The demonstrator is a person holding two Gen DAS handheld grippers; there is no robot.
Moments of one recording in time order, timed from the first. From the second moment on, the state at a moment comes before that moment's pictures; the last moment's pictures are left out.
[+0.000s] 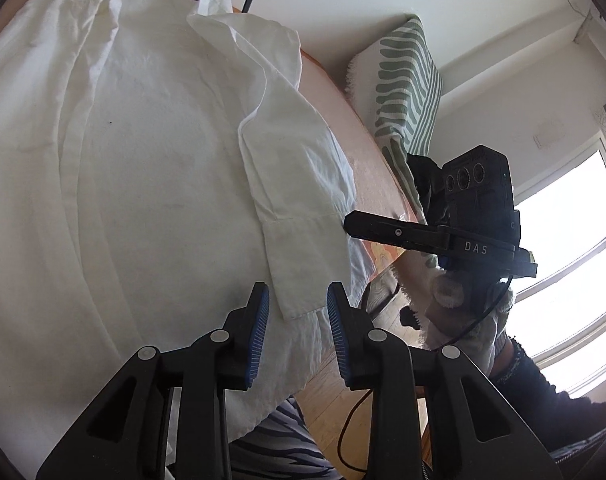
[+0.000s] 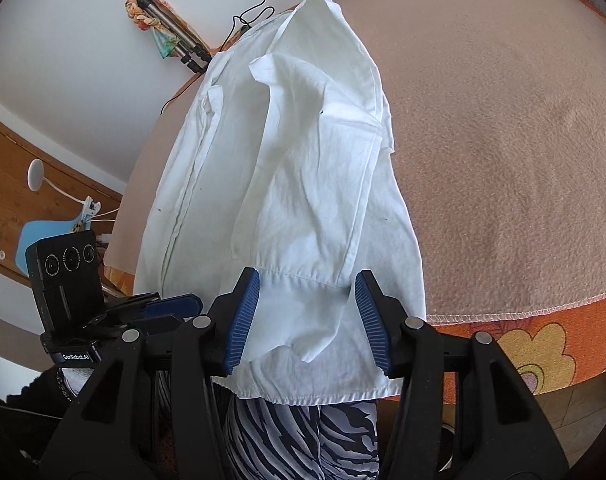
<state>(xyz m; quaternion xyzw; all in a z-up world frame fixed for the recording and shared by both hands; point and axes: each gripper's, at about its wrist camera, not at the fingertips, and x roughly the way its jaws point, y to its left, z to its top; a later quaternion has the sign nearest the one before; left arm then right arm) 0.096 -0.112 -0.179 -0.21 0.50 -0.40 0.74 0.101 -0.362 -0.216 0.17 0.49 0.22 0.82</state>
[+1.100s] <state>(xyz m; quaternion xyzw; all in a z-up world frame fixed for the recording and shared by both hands) 0.094 -0.149 -0.184 -0.19 0.50 -0.41 0.74 0.151 -0.347 -0.102 0.00 0.49 0.17 0.86</state>
